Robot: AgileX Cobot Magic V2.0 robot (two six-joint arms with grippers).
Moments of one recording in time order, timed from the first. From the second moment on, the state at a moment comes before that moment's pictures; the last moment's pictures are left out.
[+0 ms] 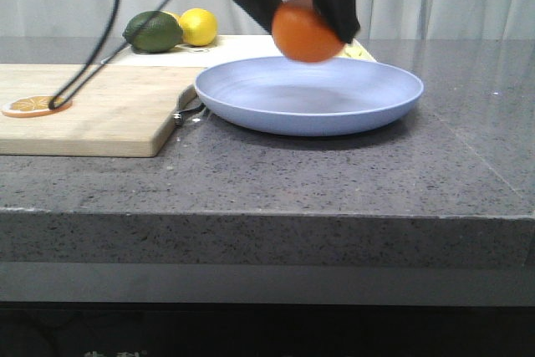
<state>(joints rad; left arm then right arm) -0.69 2.10 -2.06 -0.10 1.01 0.06 -0.01 0.66 -0.60 0.23 0.33 -0.19</state>
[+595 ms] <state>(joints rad) -0.69 2.15 -2.06 -0.09 1.00 0.06 -0.01 0.66 -0.60 0.23 0.33 -0.19</state>
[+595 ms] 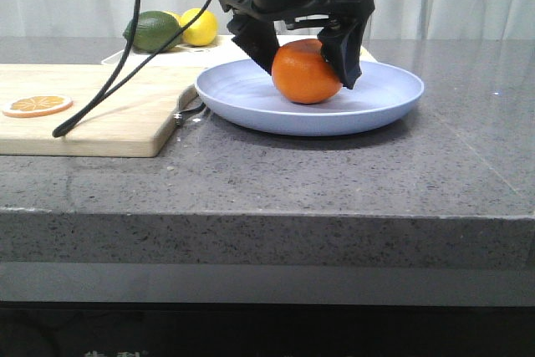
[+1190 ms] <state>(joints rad) -0.69 1.99 -2.06 -0.09 1.12 0.06 -0.01 0.66 -0.60 0.23 0.33 -0.19</state>
